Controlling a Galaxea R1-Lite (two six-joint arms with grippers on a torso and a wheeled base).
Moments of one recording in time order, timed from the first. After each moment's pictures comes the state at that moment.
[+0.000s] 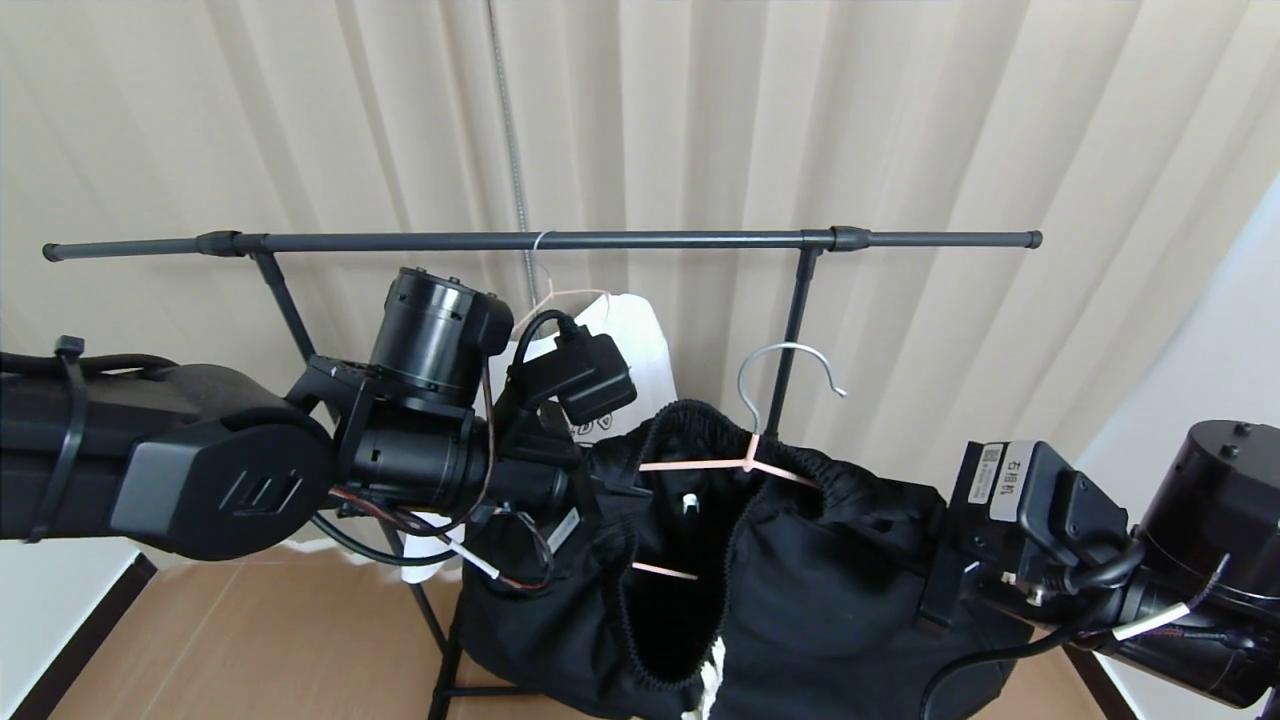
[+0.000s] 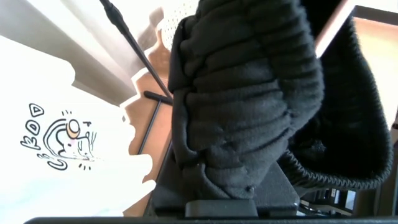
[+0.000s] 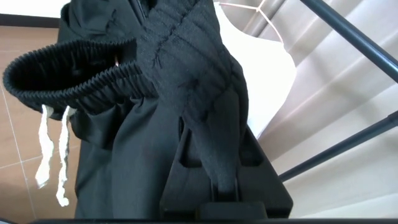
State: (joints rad) left arm -0.58 1.77 -1.08 -0.06 -0.44 0.50; right arm 0.53 1.60 -0.34 -1.16 0.35 -0.49
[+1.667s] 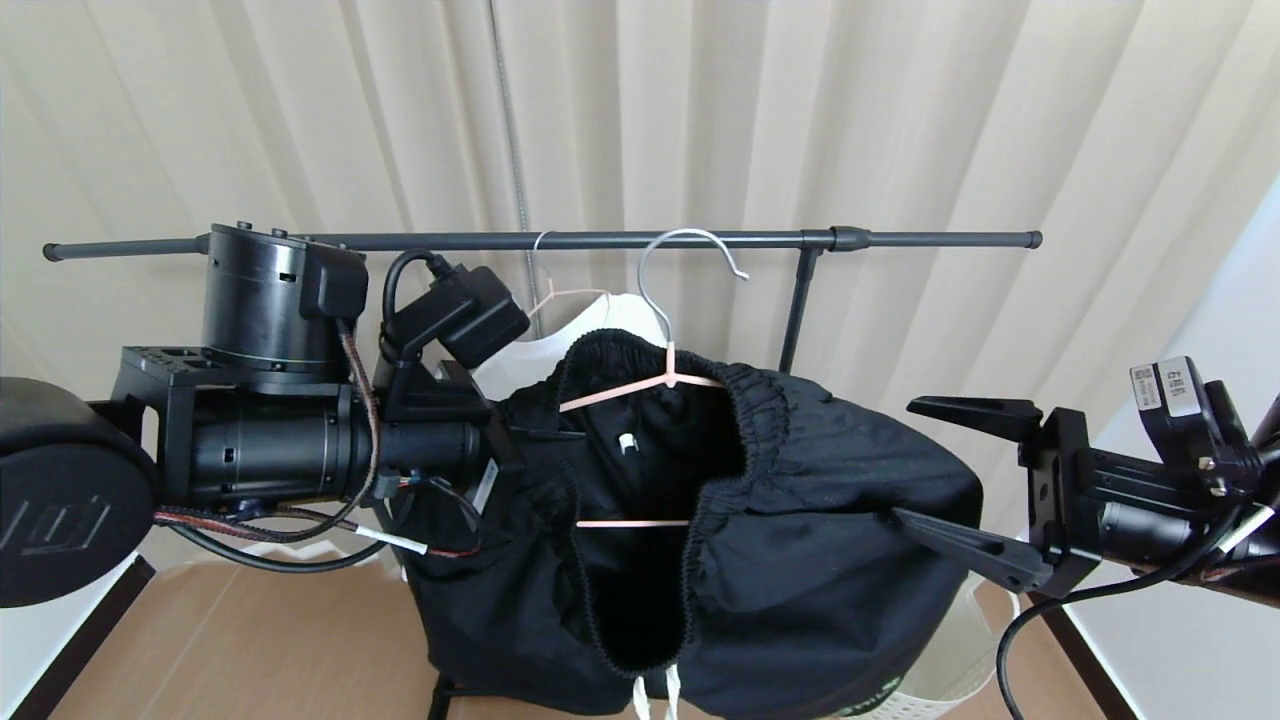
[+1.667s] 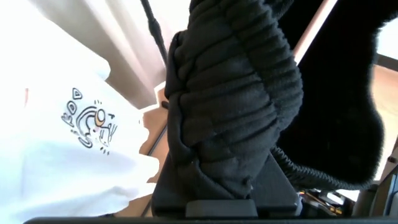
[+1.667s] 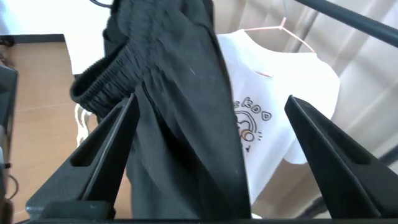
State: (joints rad) left arm -0.49 1.60 -0.96 -0.19 -0.38 0.35; right arm 0.15 1.58 -0.38 -1.11 0.90 -0.24
